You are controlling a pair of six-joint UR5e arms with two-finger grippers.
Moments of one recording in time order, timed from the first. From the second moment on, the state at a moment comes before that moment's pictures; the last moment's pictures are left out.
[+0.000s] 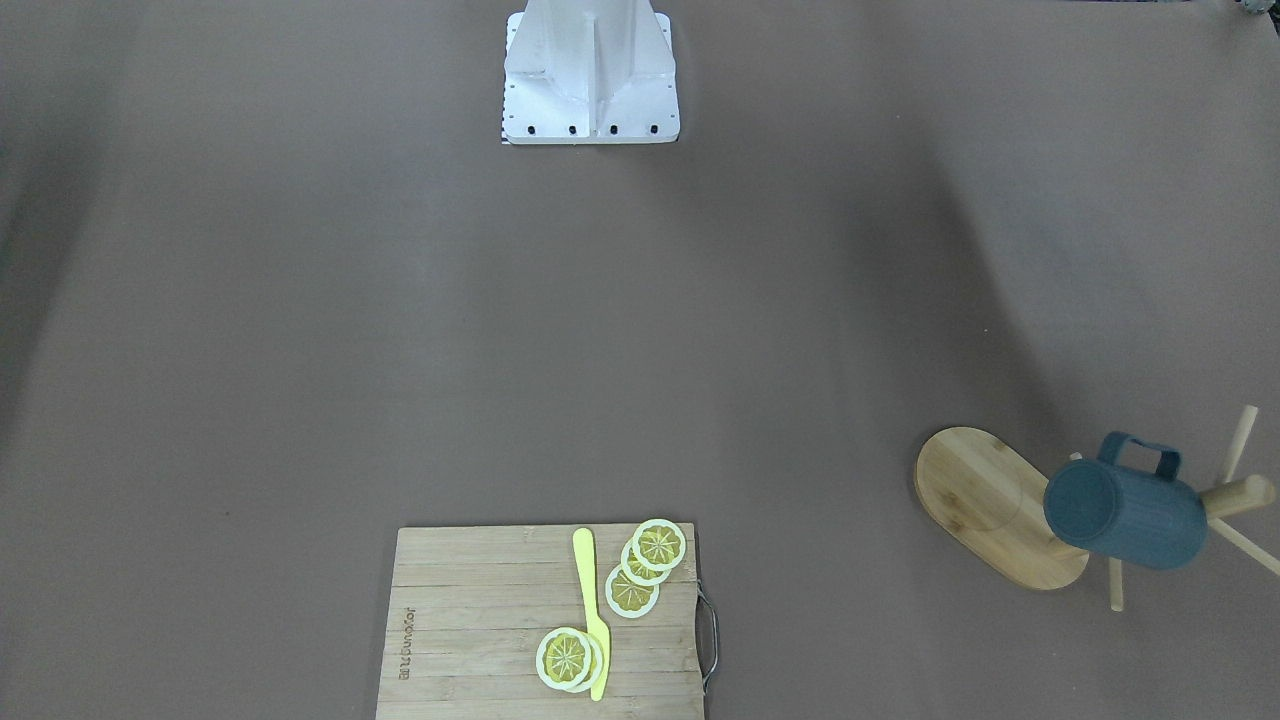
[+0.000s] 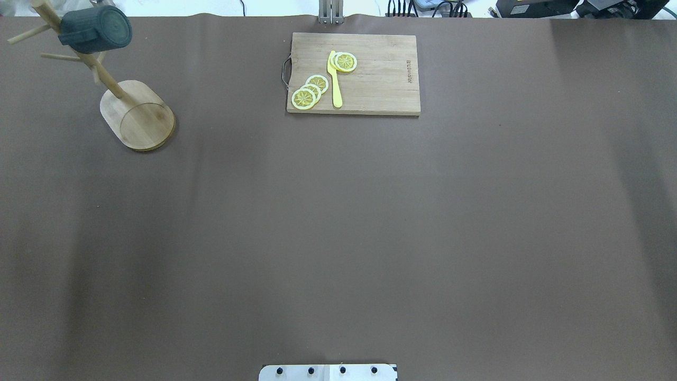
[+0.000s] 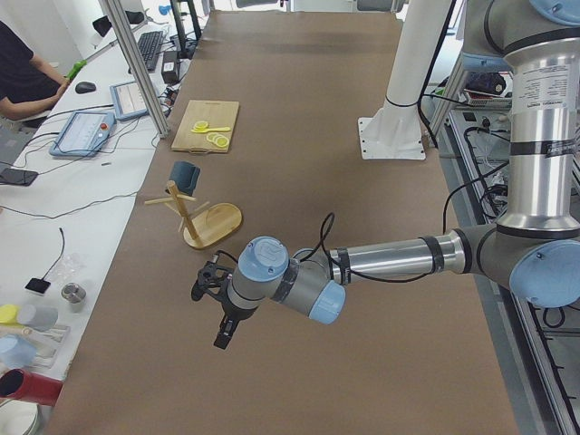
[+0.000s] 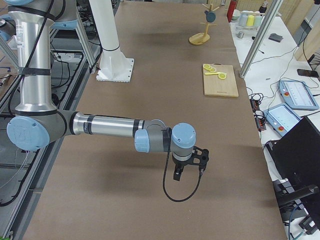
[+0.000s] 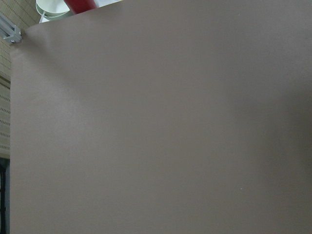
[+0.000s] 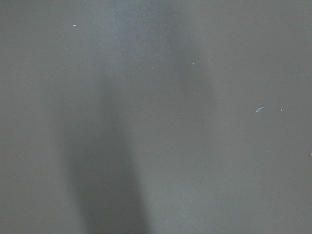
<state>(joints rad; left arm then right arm) -1.60 -1.51 -1.49 -2.15 -2.24 -0.04 1.60 -1.61 1.57 -1.46 2.37 0.29</state>
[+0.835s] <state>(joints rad) -1.56 -1.51 -1.78 -1.61 -2.31 -0.09 1.60 -1.62 1.58 -1.46 2.37 0.30</state>
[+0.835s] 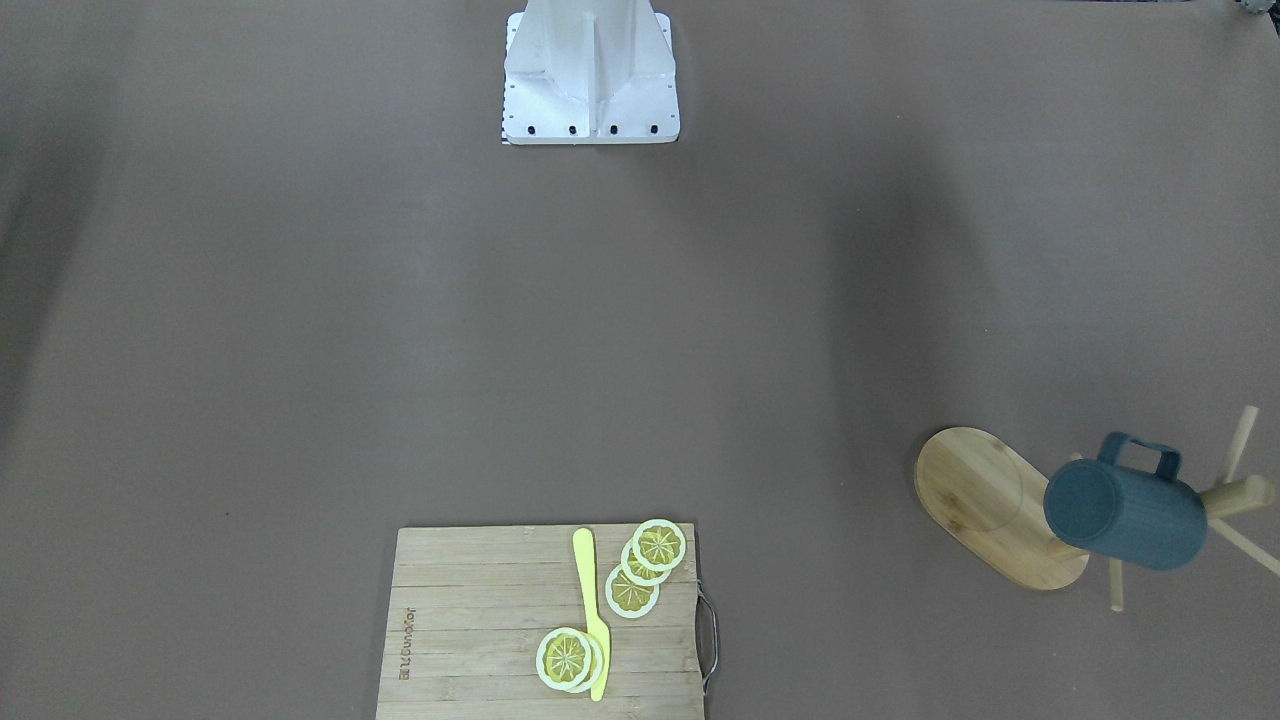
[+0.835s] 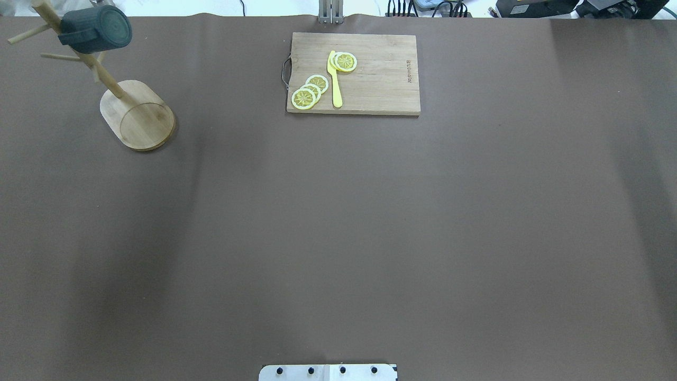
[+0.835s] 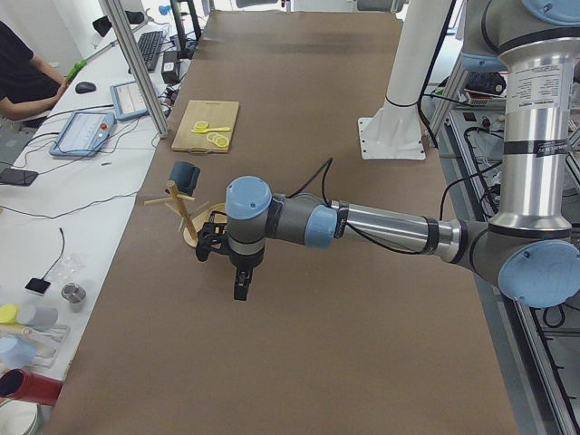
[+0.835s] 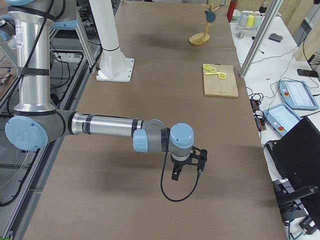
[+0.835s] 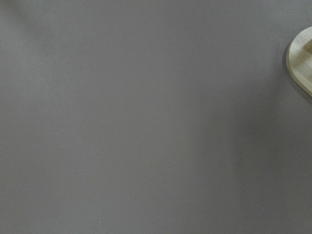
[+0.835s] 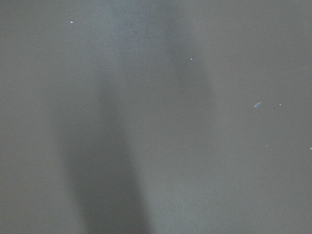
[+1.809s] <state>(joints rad) -1.56 -1.46 -1.79 -1.61 -2.31 -0.09 1.55 -1.55 1.64 -1.56 2.37 0.37</state>
